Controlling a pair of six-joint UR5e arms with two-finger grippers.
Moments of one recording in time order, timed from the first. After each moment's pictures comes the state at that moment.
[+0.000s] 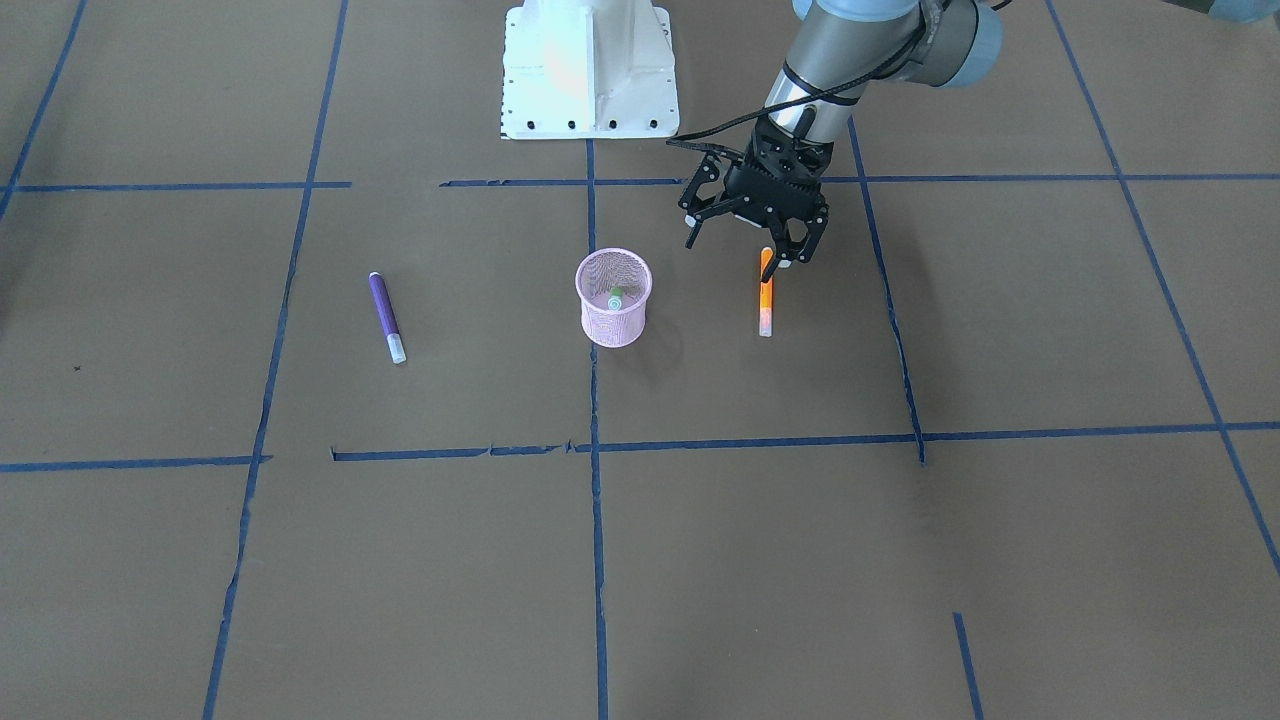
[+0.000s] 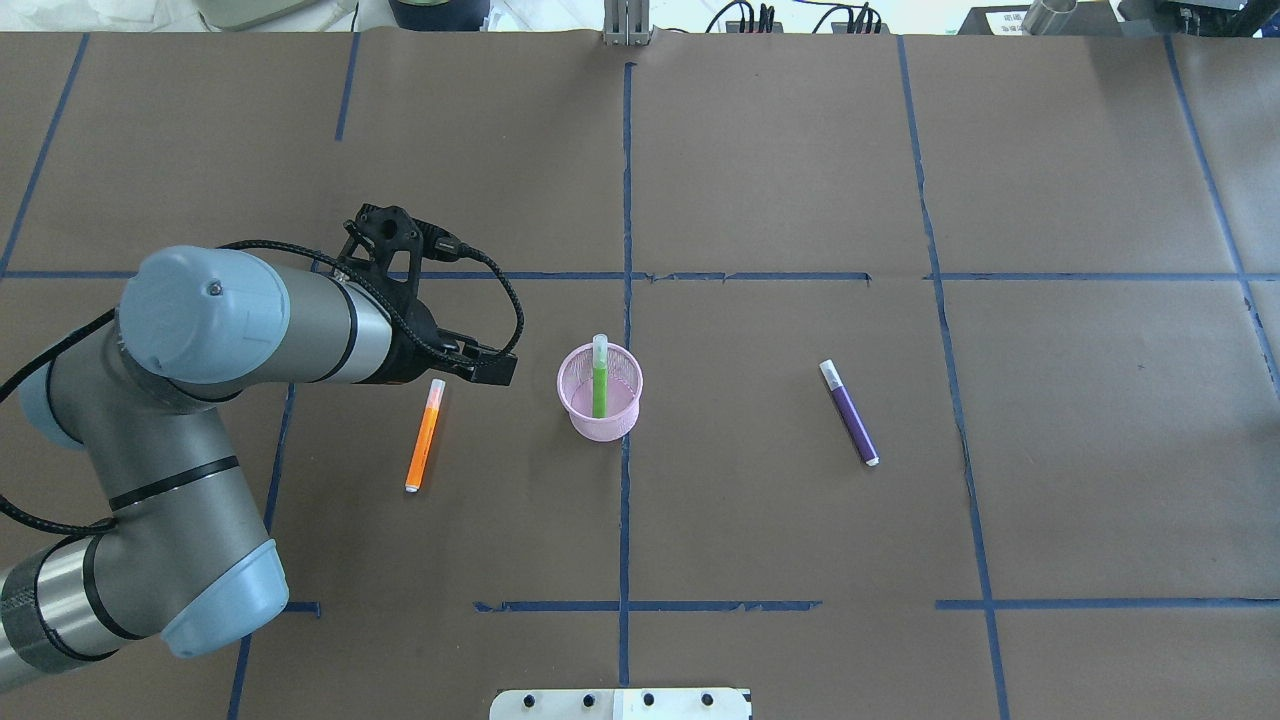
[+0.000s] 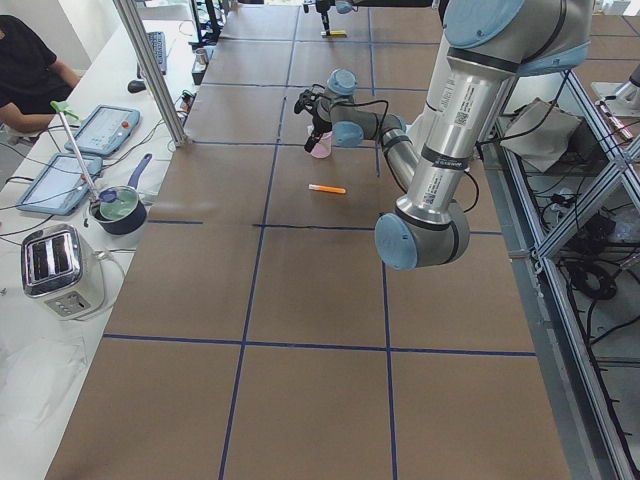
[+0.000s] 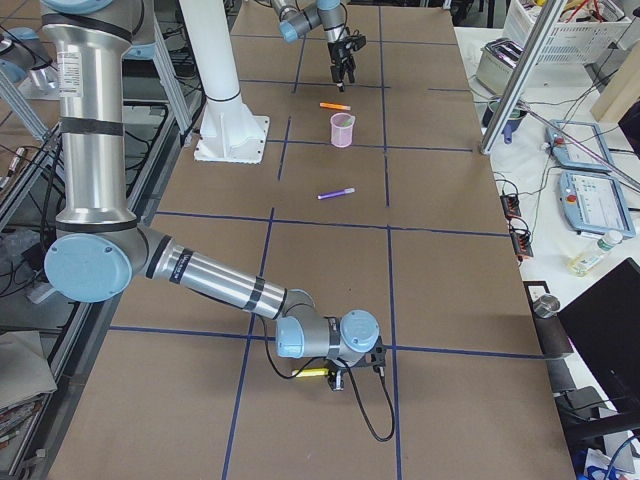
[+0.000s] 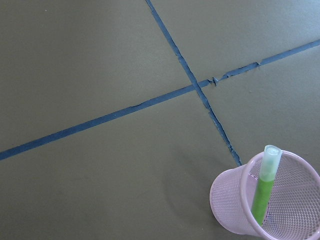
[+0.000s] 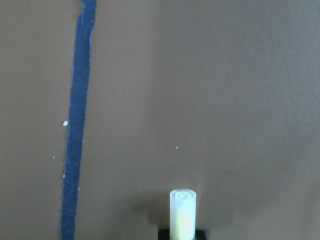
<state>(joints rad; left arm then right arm) -0.55 -1.97 -1.94 -1.93 -1.76 -0.90 1.37 -1.61 1.19 -1.18 2.35 -0.01</state>
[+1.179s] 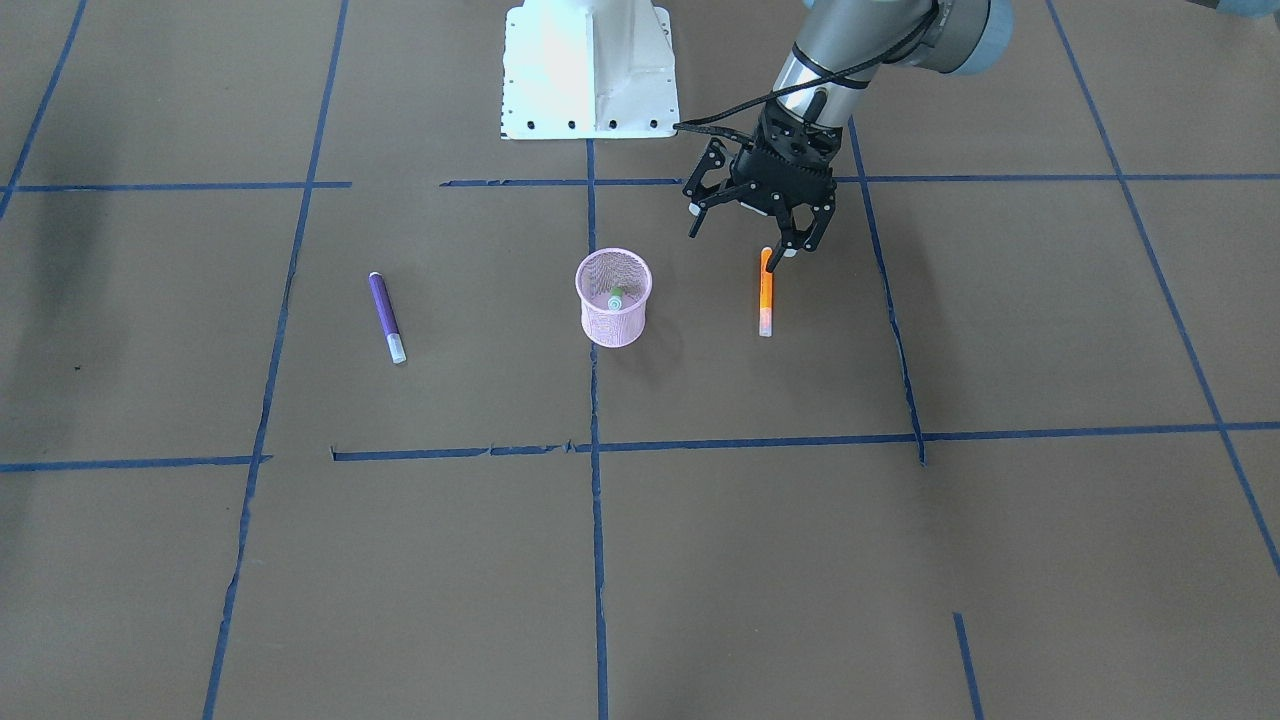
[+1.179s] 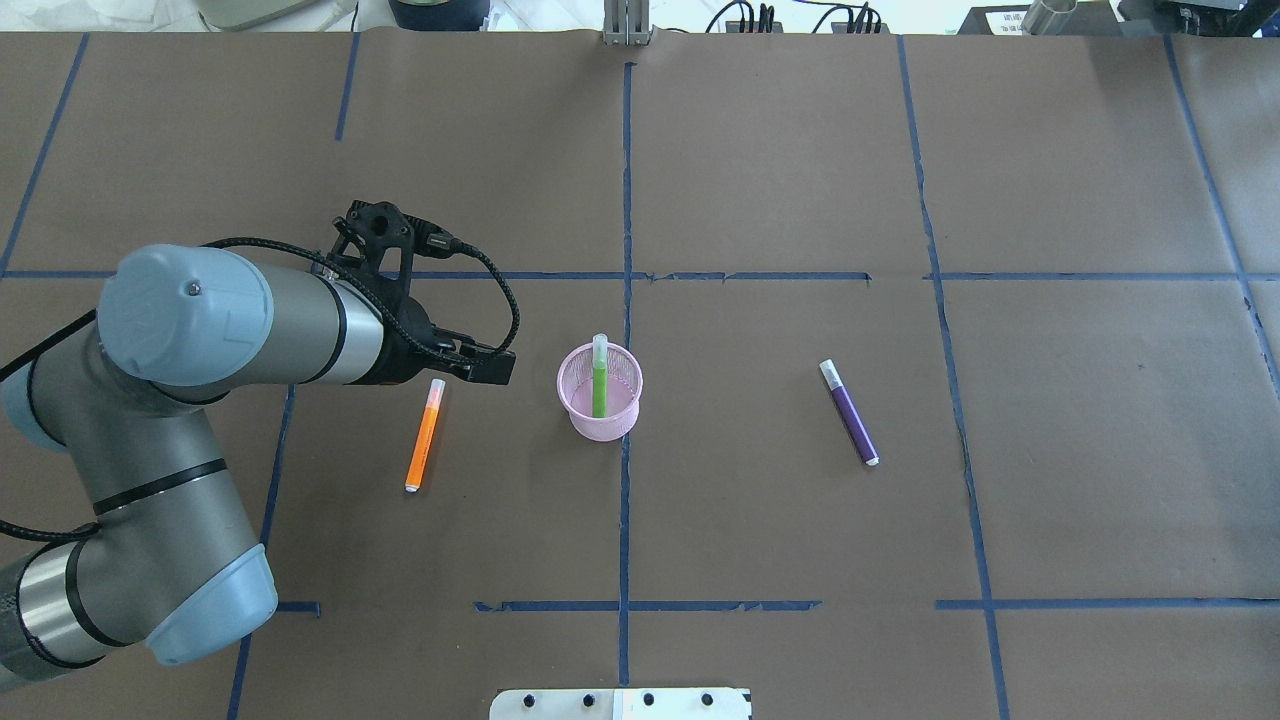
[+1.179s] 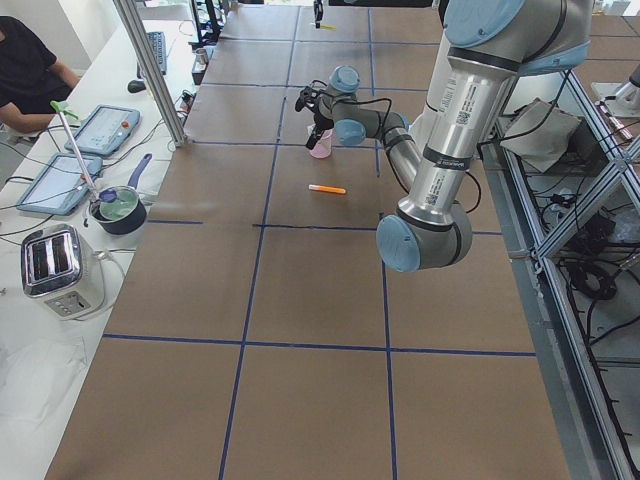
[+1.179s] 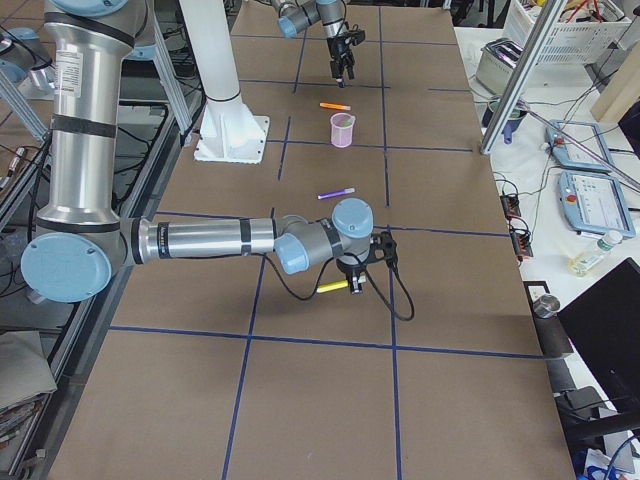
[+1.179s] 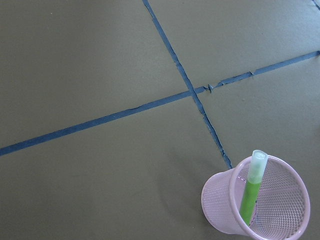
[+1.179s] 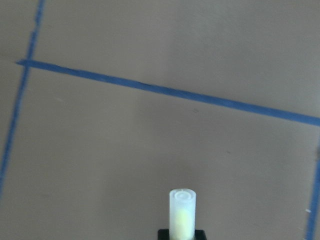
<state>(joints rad) -0.58 -1.95 -1.97 -1.92 -1.78 -0.91 1.23 -1.67 1.82 -1.22 2.34 0.38</state>
